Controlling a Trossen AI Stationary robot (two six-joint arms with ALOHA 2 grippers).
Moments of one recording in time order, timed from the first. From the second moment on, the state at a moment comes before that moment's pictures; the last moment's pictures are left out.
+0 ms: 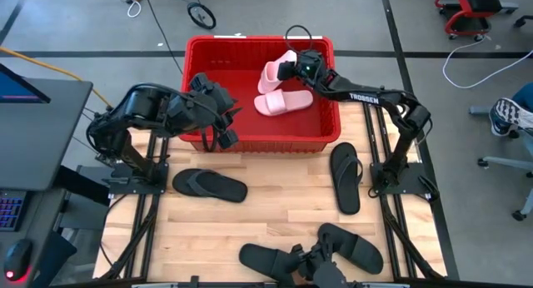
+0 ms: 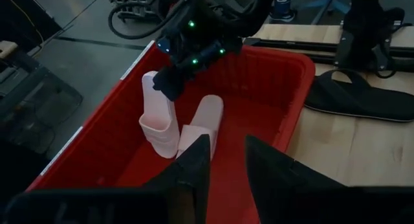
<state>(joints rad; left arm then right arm) -0.11 1.66 2.33 -1.36 -0.69 -0.15 -0.70 1.79 1.30 0.15 0.34 0.53</state>
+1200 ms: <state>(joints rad) -0.13 1.66 2.32 -1.57 -0.31 -0.46 0.13 1.01 1.30 -1.11 0.05 1.08</state>
